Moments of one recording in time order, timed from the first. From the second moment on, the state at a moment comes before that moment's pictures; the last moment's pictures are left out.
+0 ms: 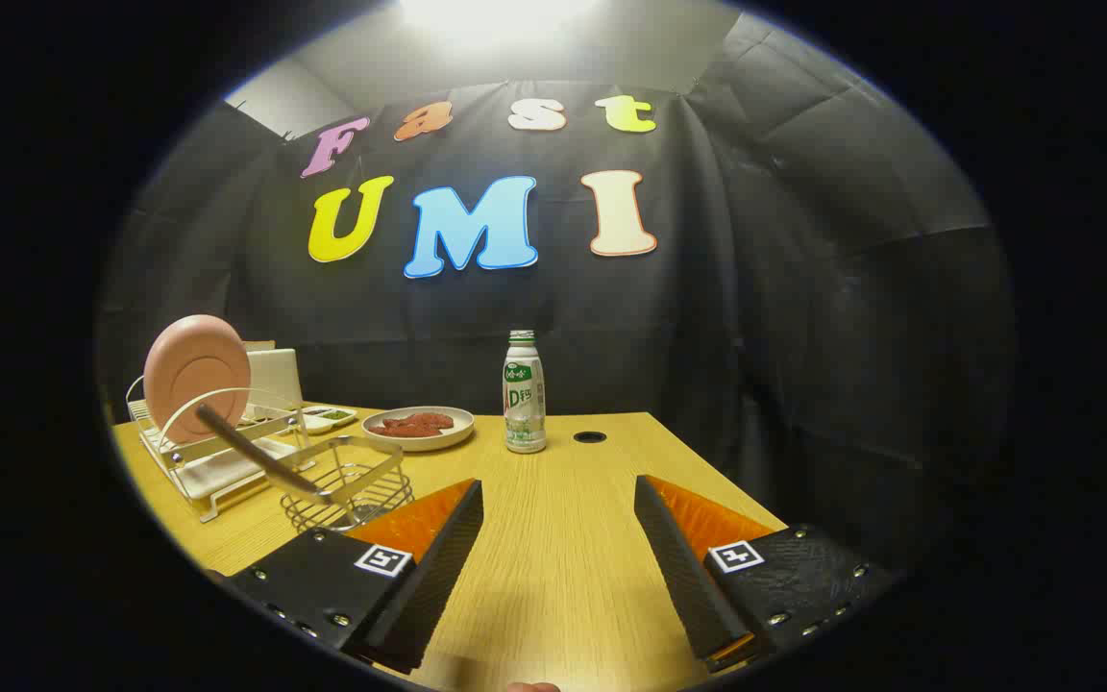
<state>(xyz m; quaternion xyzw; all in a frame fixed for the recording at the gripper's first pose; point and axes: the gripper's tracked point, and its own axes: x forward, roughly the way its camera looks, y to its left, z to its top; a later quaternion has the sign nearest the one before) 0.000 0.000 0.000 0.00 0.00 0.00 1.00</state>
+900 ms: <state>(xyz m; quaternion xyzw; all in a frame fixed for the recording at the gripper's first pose) -0.127 0.065 0.175 -0.01 -0.03 -0.11 0.99</state>
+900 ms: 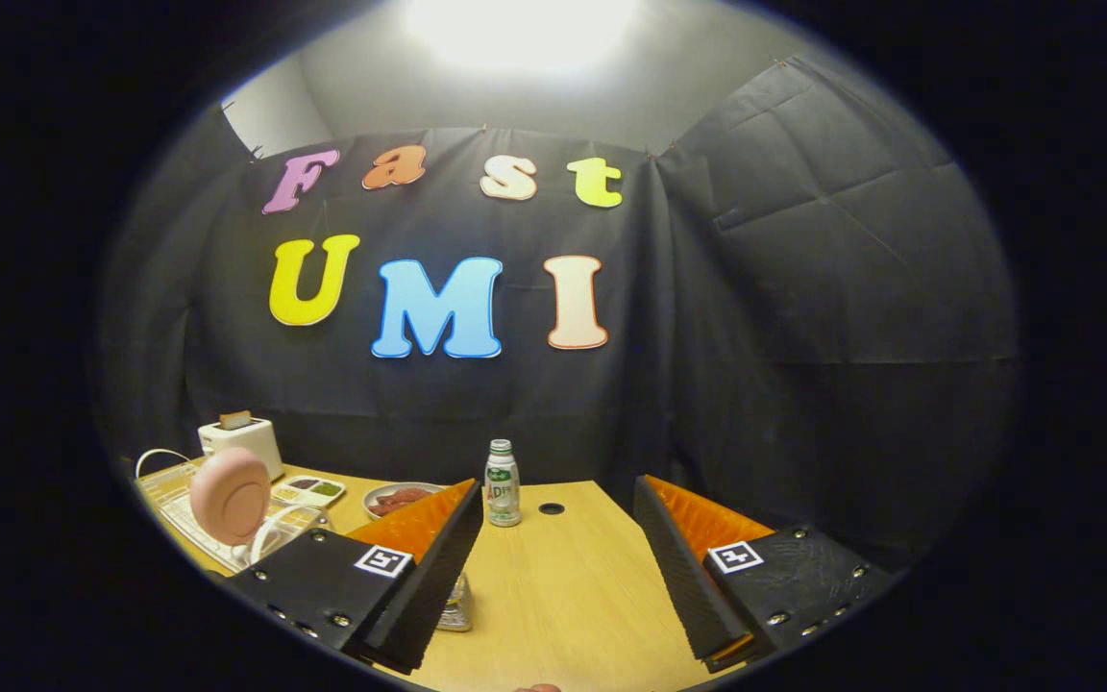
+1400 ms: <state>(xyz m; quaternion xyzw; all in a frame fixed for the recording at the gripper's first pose) -0.108 0.270 0.193 0.03 0.02 0.01 1.00</state>
